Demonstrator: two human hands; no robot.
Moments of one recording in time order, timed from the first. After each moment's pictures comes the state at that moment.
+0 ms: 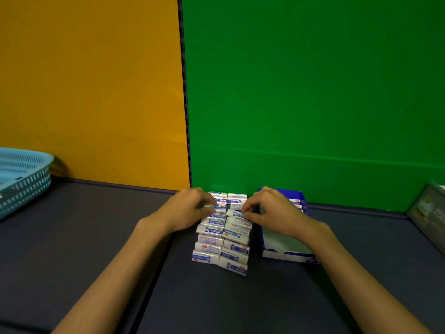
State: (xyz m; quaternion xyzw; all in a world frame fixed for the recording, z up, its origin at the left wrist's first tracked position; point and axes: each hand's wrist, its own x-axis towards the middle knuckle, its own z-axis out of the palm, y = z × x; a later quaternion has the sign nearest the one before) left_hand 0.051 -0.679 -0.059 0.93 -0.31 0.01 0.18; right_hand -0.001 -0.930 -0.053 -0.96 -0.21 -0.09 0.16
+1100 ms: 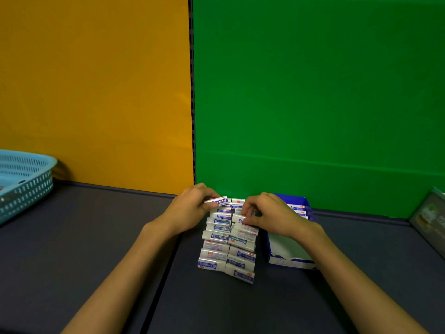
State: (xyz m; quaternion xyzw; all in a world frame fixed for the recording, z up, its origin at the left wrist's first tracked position) left_hand 0.057 -0.677 -0.058 0.91 -0.30 0.07 0.27; right_hand 0.017 -0.913 -0.053 -0.97 -0.17 -0.03 0.18
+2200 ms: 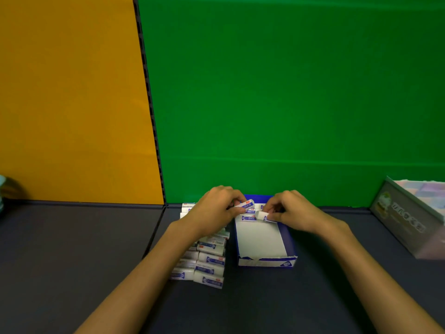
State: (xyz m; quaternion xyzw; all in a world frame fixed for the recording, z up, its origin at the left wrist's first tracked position) left_hand 0.044 -0.791 -0.041 0.87 -0.41 0.06 0.26; right_hand -0.010 -1.025 -0.043 -0.98 -0.07 -0.03 0.18
